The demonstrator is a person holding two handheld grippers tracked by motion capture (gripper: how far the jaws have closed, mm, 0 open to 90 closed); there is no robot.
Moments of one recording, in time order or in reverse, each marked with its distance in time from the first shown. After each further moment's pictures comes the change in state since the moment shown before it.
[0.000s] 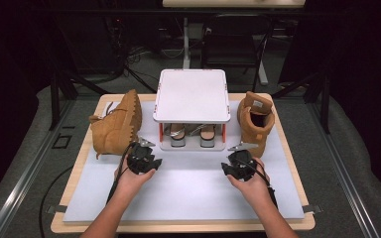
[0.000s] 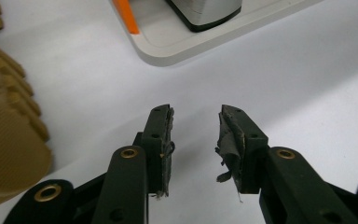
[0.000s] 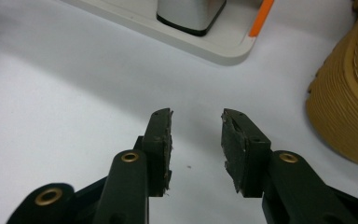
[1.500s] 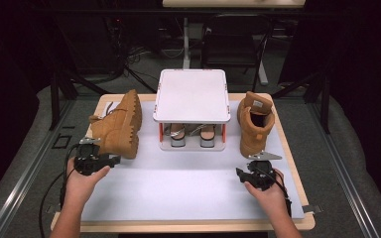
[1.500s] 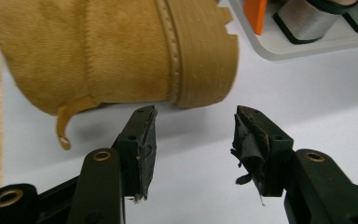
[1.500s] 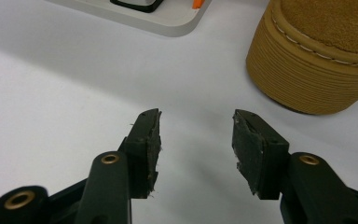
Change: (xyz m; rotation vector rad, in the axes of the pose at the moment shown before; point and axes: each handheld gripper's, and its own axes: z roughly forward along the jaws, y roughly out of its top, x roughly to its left) left arm 0.094 -0.038 -0.081 -0.070 0.052 -0.238; right arm -0.038 -0.042 -0.013 -0.078 -0.018 0.045
